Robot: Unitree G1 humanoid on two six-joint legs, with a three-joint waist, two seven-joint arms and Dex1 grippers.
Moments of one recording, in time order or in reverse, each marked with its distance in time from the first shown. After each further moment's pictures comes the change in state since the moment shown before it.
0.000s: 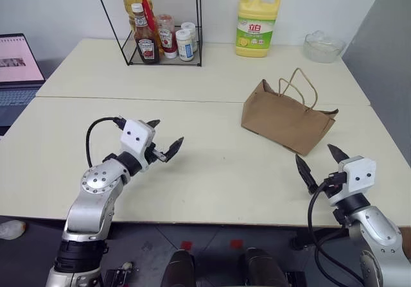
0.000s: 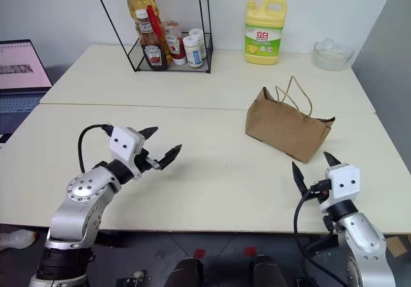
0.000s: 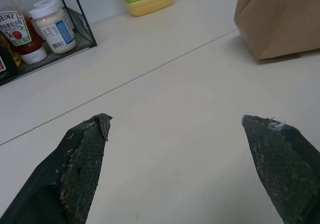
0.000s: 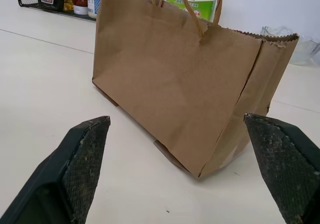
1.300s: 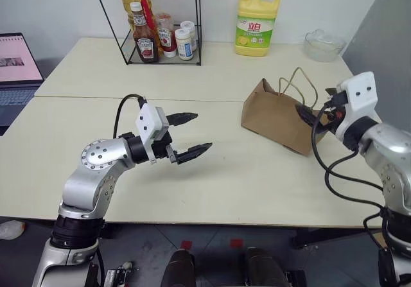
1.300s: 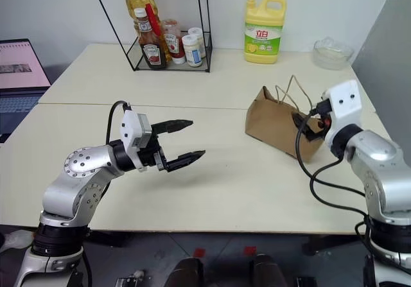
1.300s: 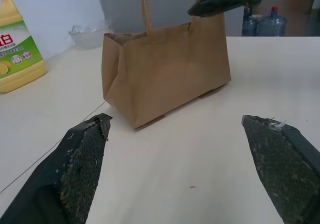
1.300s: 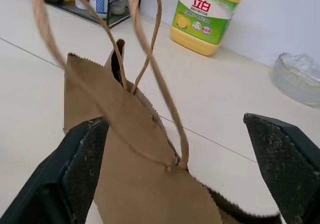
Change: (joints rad) left arm -0.199 0.104 -0.067 0.000 -0.222 0.020 -0.410; right arm -0.720 -0.312 0.005 0.129 0.138 0.676 0.038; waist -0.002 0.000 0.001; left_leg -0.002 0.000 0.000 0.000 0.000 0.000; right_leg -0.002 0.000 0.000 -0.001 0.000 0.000
